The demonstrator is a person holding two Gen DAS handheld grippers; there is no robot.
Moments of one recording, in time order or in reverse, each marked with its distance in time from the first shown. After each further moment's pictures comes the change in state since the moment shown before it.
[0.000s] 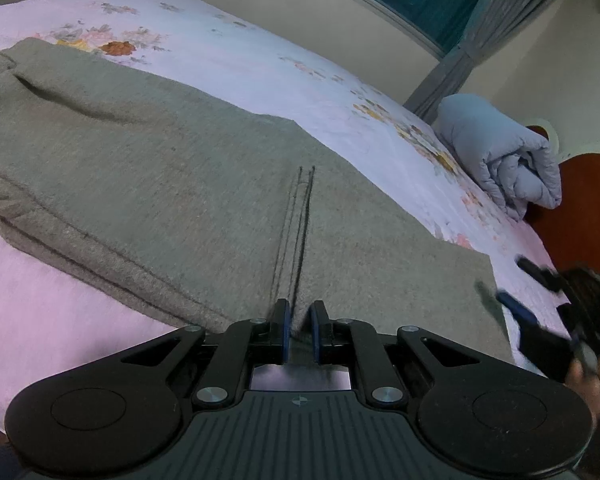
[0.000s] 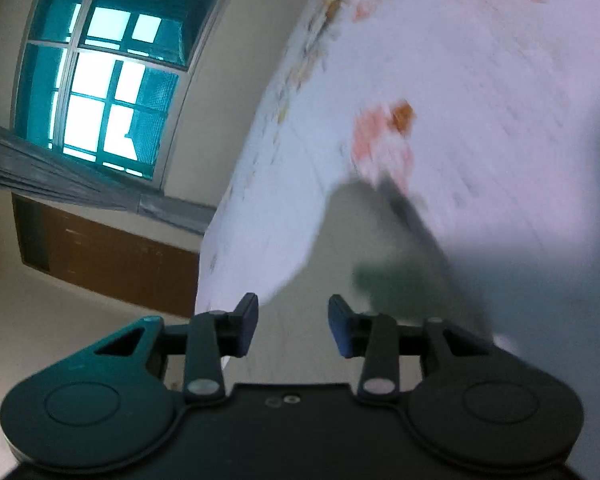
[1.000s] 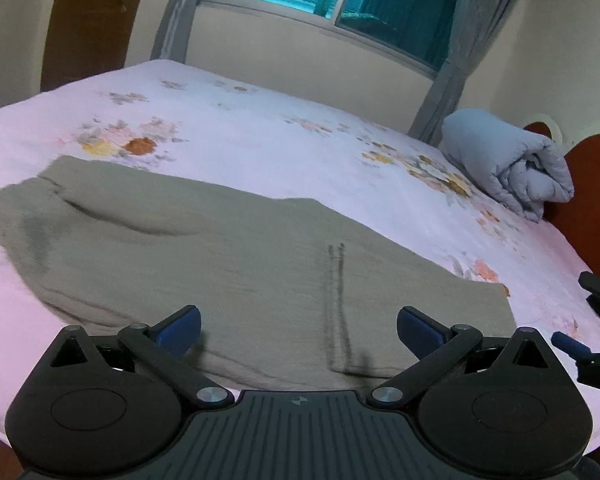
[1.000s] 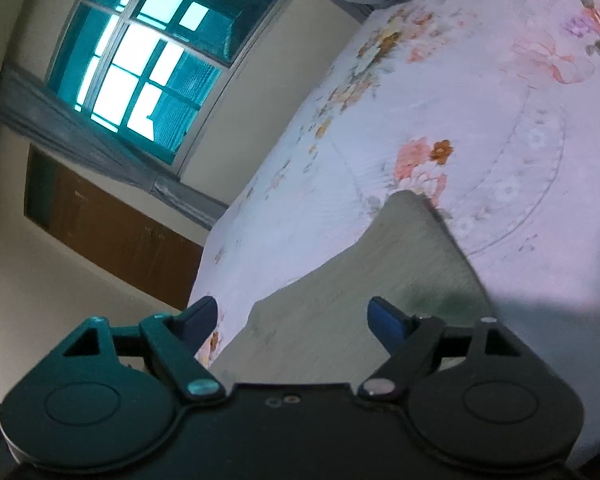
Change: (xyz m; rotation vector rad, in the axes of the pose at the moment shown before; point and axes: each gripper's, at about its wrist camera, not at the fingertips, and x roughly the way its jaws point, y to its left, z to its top) left arm -0.062 0.002 0.036 0.166 -0.139 0.110; right arm -0.048 0.049 -0.043 -0.223 -0.049 -0.017
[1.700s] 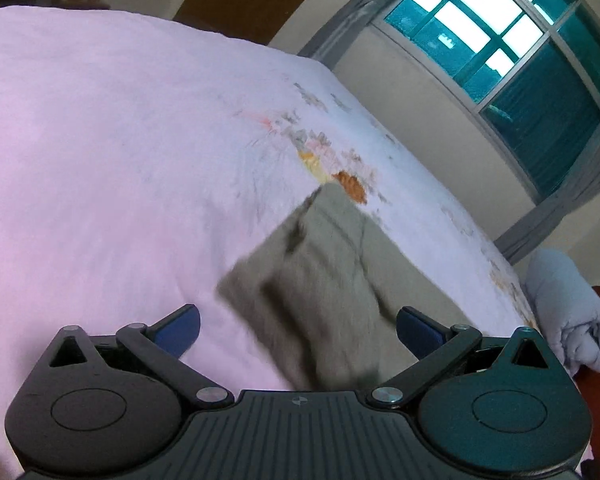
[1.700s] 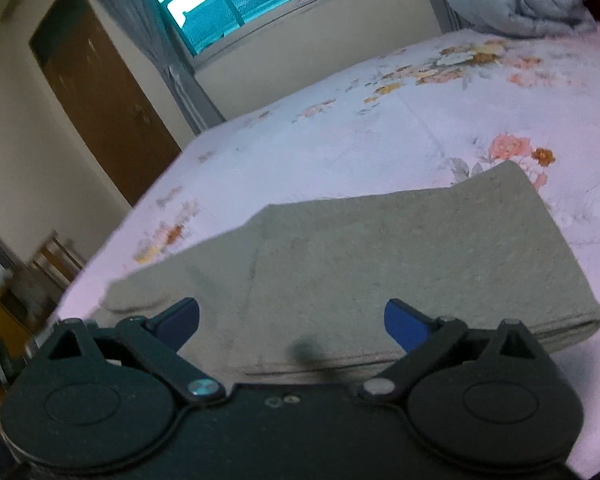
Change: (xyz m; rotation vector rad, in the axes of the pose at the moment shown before) left arm 0.048 0.260 0.022 -0.470 -0.083 0.078; right arm 0.065 0.094 -0.090 -0.478 0.128 -0.190
